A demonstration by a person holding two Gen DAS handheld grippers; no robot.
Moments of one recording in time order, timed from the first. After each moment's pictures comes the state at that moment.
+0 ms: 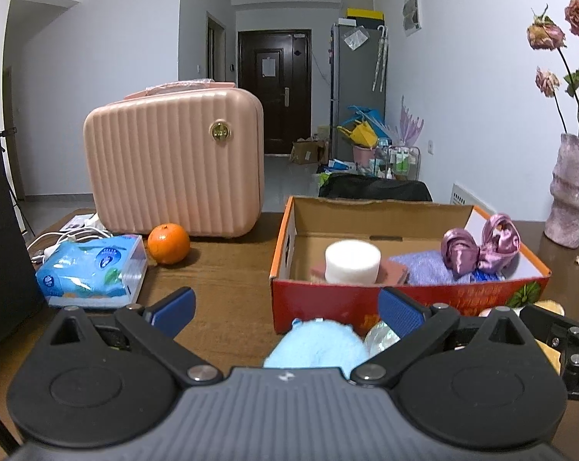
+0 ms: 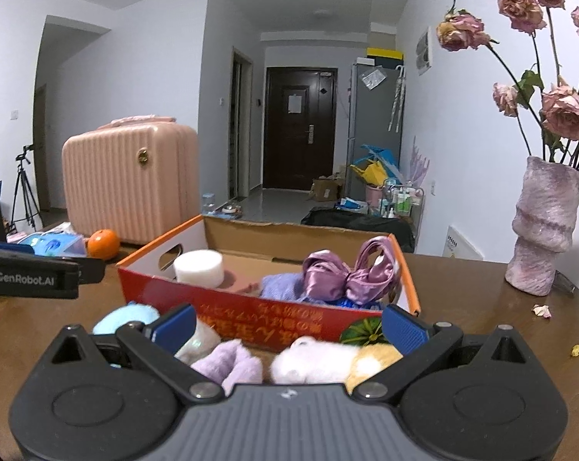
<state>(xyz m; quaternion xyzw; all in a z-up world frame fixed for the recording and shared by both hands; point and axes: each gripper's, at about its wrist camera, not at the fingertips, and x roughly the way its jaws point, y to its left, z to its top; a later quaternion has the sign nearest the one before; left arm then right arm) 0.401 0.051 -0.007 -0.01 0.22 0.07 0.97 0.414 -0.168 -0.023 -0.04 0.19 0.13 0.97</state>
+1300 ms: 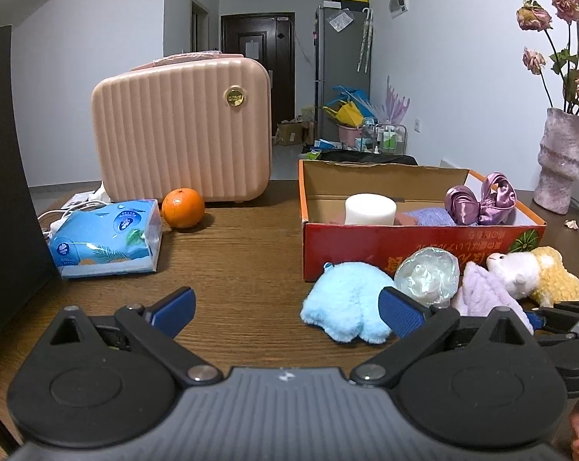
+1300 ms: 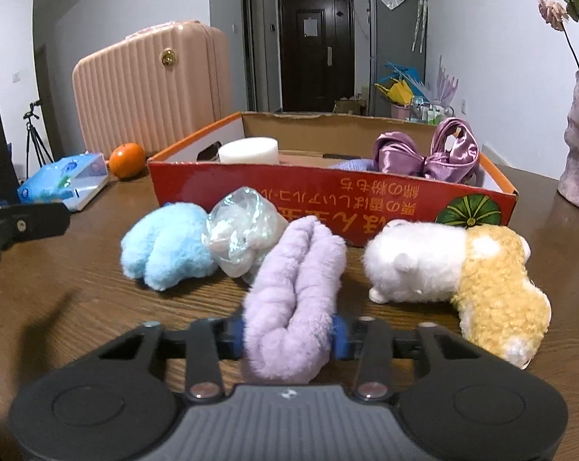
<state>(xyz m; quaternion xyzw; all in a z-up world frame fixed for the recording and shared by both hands) 0.368 0.092 -0.030 -0.01 0.25 0.04 0.97 0.428 -0.118 -0.084 -0.02 0.31 0.16 0.94</state>
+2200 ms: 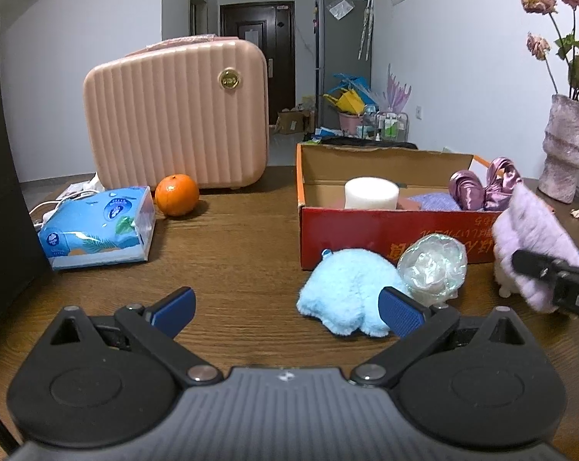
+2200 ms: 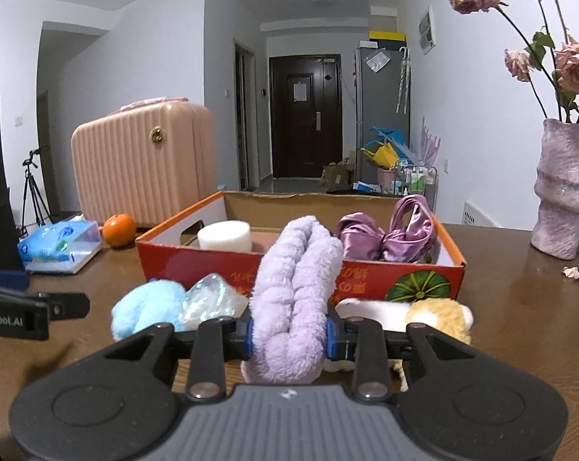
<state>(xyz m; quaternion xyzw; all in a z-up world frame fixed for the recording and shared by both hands) 0.383 0.089 -0.042 0.00 0.27 0.04 0.96 0.417 -0.151 -0.053 -0.01 0.21 0.14 0.97</state>
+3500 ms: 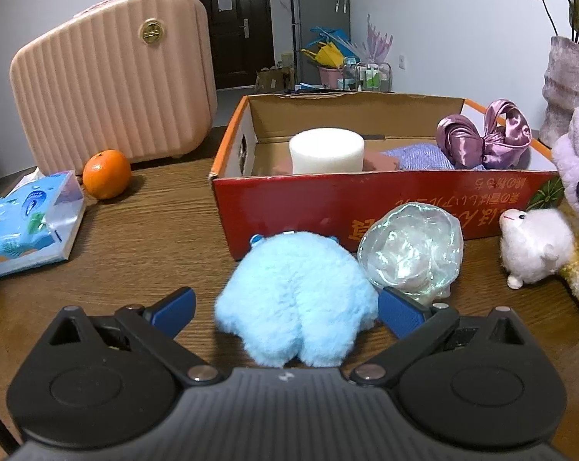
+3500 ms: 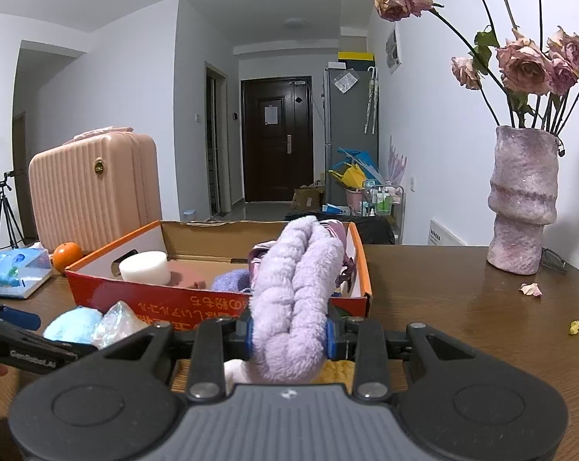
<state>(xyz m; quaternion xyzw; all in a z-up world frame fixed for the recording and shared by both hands) 0.458 0.041 -0.077 0.03 0.34 0.01 0.94 0.444 -0.215 -0.053 0.00 0.17 0.10 0.98</state>
